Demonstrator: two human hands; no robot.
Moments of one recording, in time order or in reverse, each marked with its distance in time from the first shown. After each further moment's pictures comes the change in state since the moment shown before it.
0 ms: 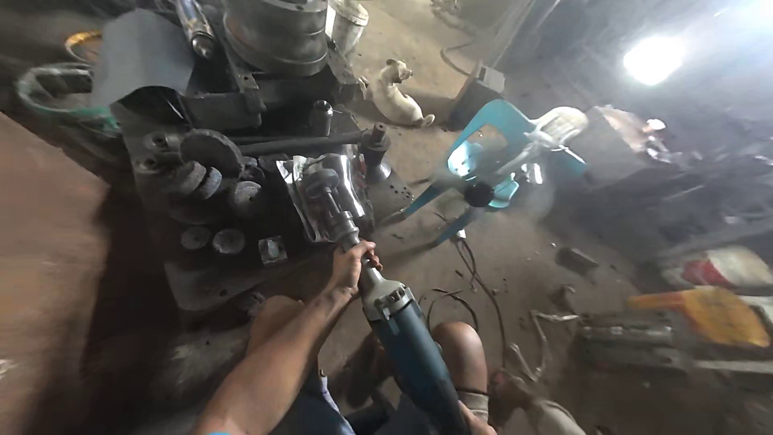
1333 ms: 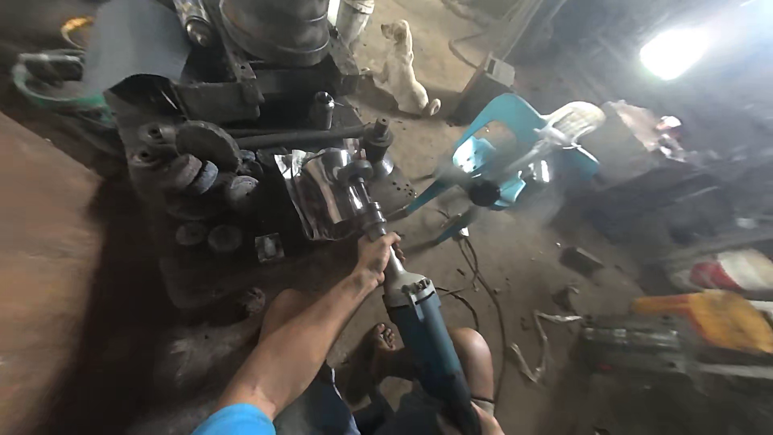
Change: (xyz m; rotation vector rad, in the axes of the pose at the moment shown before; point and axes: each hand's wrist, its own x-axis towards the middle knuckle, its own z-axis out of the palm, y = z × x) left_hand 0.031 -0.021 0.046 0.149 0.108 -0.106; right_hand 0.017 0.014 -0.014 0.251 -0.031 0.123
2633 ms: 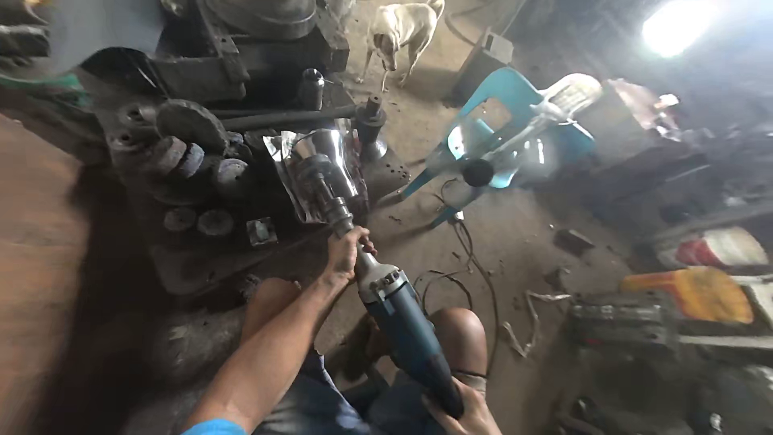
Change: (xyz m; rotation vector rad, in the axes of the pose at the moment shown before) left_hand -0.015 -0.014 -0.054 -0.065 -0.033 0.128; right_hand -0.002 0.009 0.005 -0.260 -0.024 -0.056
